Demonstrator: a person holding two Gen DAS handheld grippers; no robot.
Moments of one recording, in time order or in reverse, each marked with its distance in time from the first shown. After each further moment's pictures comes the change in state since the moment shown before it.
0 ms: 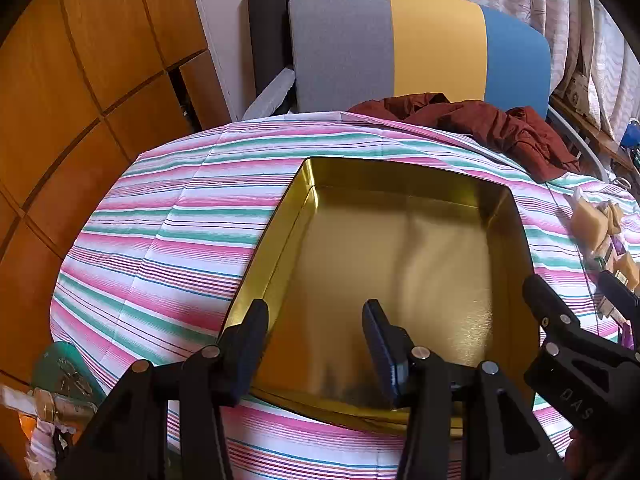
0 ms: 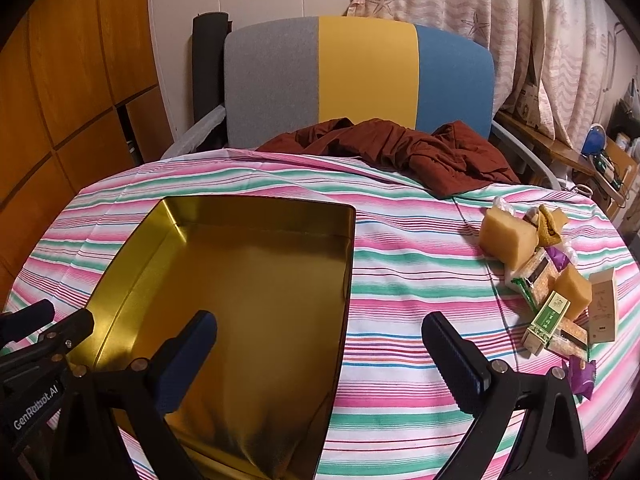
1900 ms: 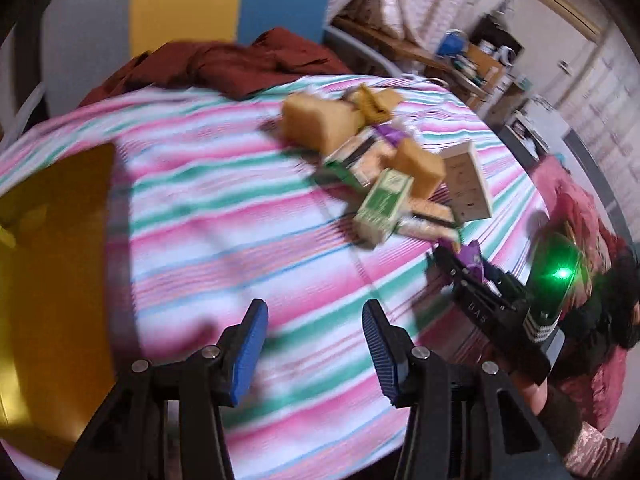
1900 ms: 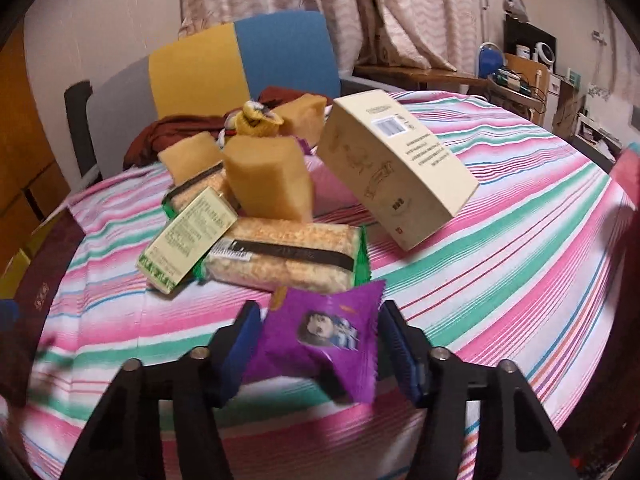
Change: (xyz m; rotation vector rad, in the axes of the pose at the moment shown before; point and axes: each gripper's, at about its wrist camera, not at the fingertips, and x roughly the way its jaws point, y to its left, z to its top) left arm -0.013 -0.255 -0.033 0.404 0.144 -0.646; right arm 0.007 -0.321 -0.134 0.339 -0.071 -0.172
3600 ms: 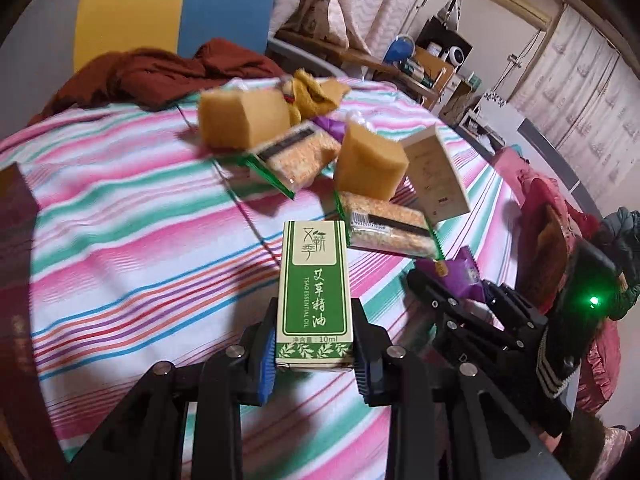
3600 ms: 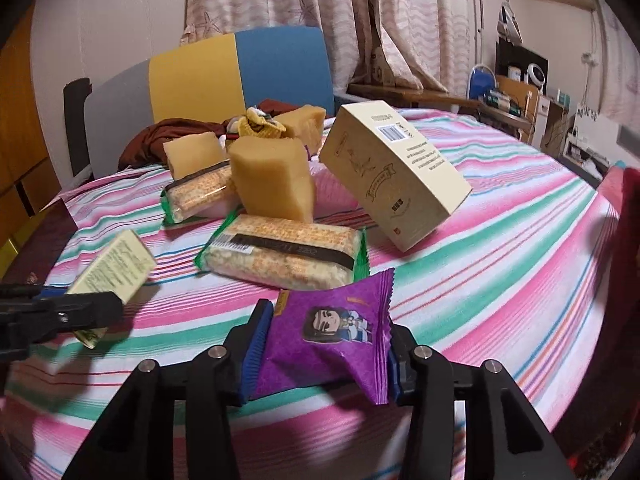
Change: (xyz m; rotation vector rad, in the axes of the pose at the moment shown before) left arm 0.051 -0.016 -0.002 0.087 -0.092 -0.144; right arm -0.005 0.016 -0.013 -0.038 -0.047 -0.050
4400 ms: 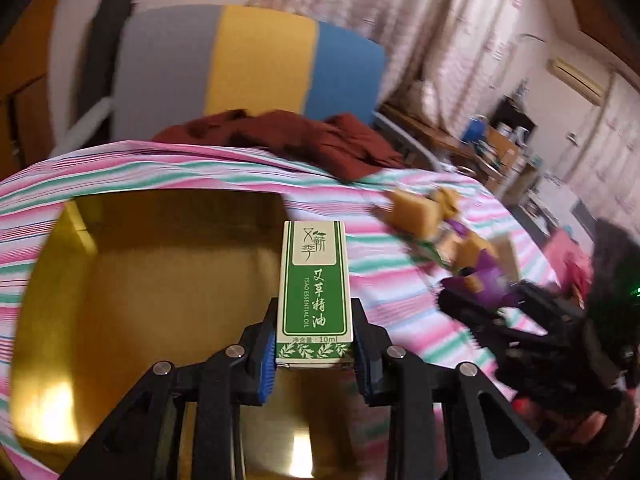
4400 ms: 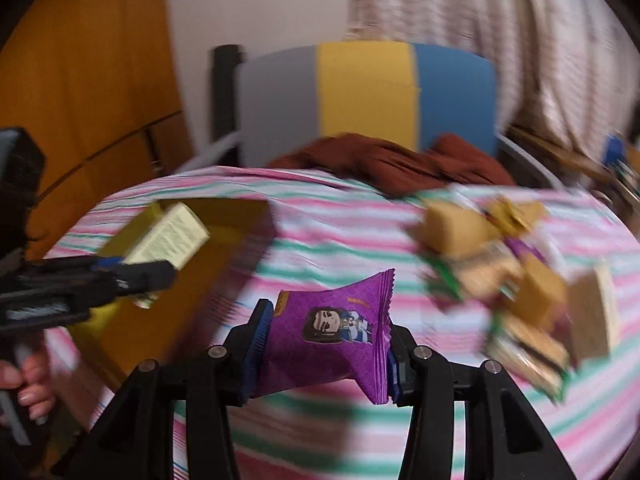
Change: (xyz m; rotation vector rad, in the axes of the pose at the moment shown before) left arm -0.153 0.144 -0.028 -0.219 -0.214 0.225; right arm -0.065 0.185 0.049 -0.333 0.001 0.433
